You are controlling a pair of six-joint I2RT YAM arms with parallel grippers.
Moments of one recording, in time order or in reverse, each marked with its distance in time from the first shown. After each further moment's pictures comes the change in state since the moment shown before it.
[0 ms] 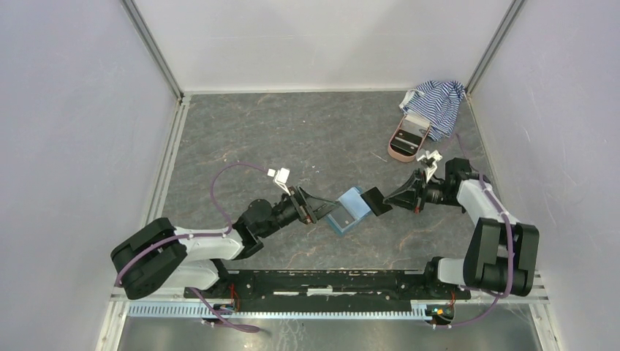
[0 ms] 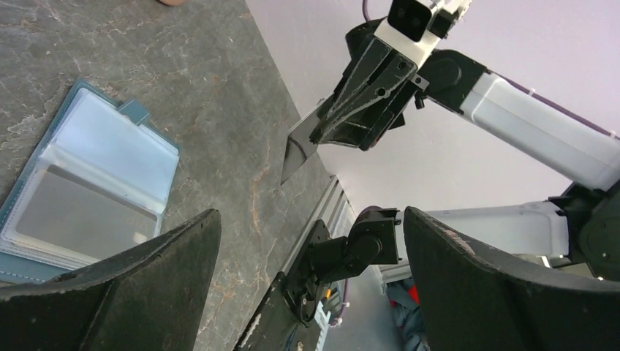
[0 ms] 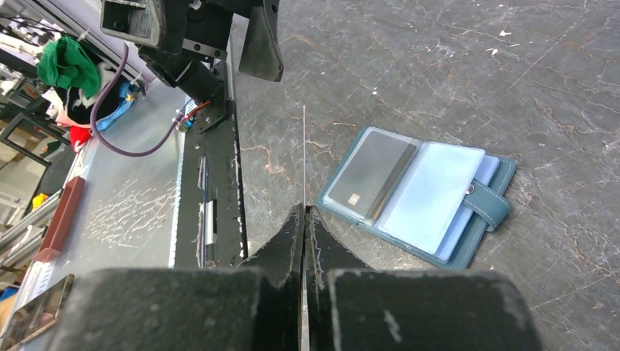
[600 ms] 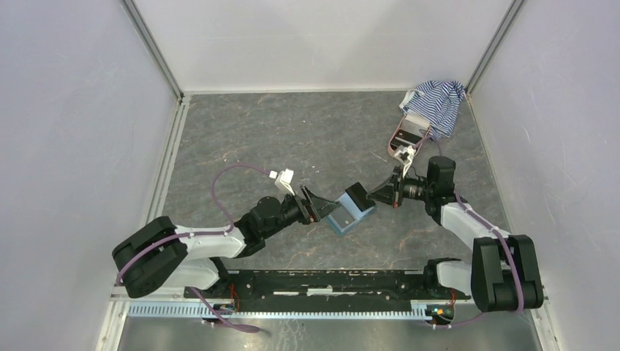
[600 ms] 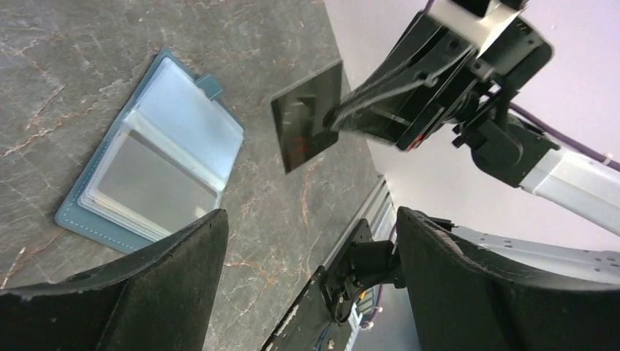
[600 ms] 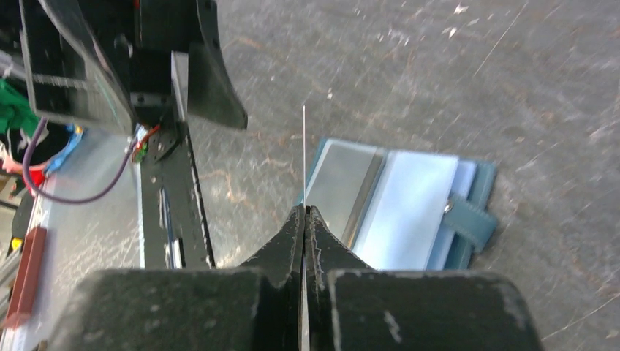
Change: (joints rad) left arm -0.011 0.006 0.033 -0.190 -0.082 0.000; right arm 0.246 -0.157 -0.301 1.078 0.328 1.023
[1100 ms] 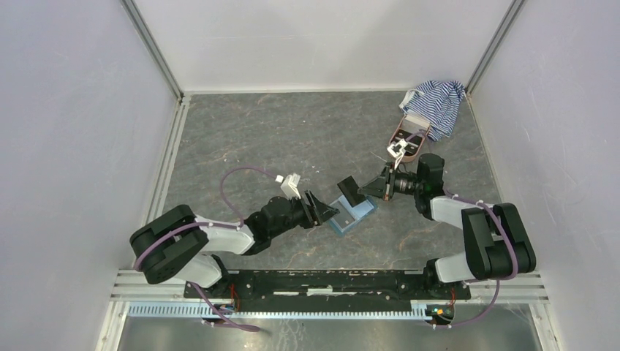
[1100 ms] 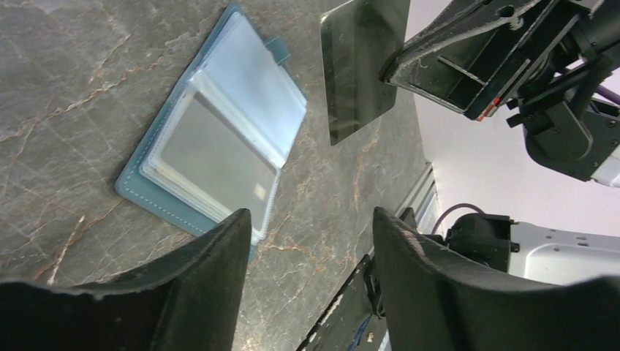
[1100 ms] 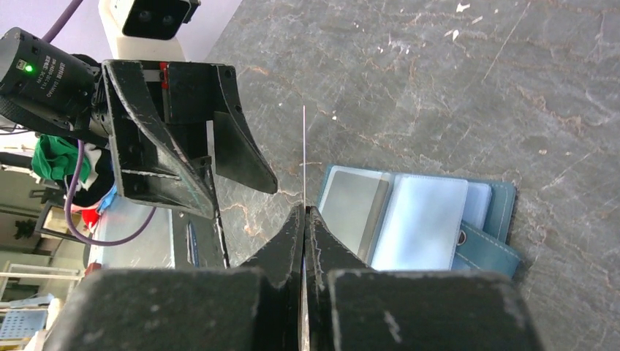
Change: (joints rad) left arm 0.000 0.145 0.019 -0.024 -0.001 0.000; right arm 0.084 0.217 0.018 0.404 0.083 0.360
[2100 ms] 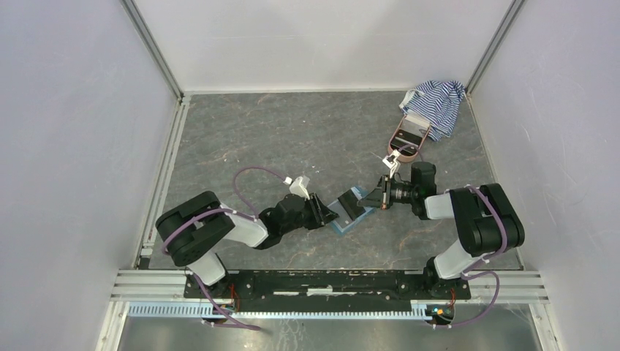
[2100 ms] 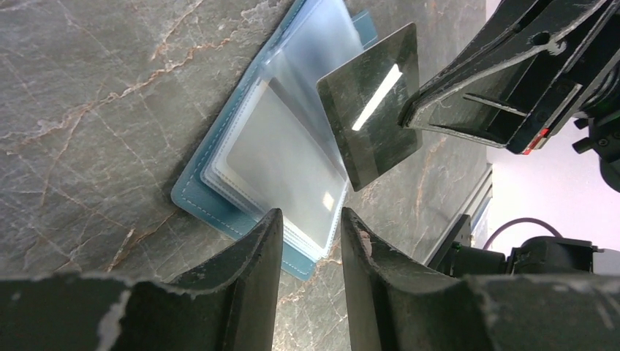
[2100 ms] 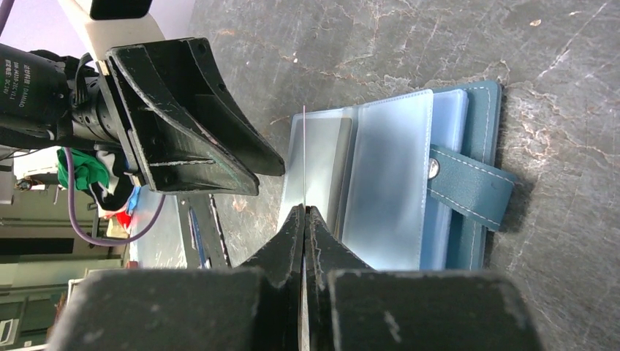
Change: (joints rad) left arm 0.000 0.201 0.092 -0.068 -0.011 0.000; right arm 0.000 0.178 -0.038 -0.026 0.026 0.005
